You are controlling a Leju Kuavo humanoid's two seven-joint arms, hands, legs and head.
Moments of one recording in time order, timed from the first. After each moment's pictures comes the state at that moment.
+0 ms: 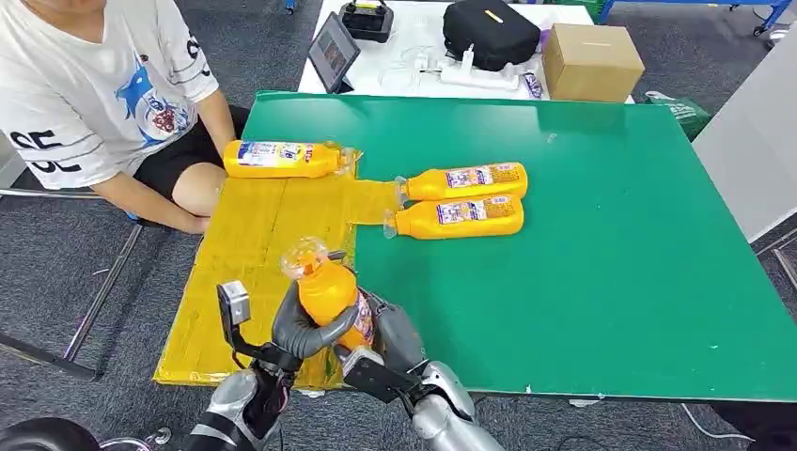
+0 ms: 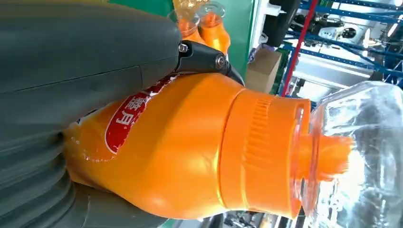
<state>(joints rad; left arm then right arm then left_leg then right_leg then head) -0.18 -0.16 -0.33 -1.14 0.26 -0.32 -0.43 -0.24 0.23 0.55 -0.82 0.55 -0.34 -0.65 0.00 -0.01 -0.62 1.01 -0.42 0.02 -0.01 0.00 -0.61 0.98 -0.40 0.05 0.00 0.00</state>
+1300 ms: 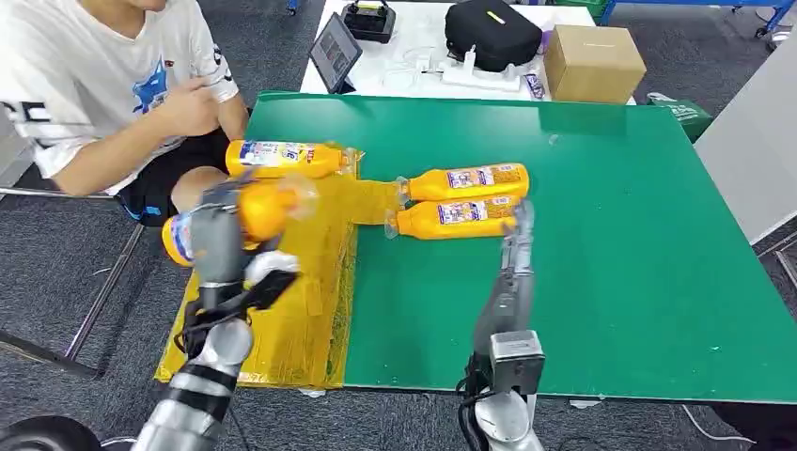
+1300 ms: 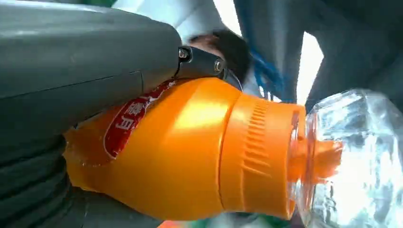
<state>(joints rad) -0.40 -0.15 -0.16 -1.11 -1.08 0.67 -0.37 -0.02 0.19 0.39 -1.63 0.22 -0.57 -0.70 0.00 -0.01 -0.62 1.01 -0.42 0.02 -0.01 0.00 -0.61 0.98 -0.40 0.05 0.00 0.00</state>
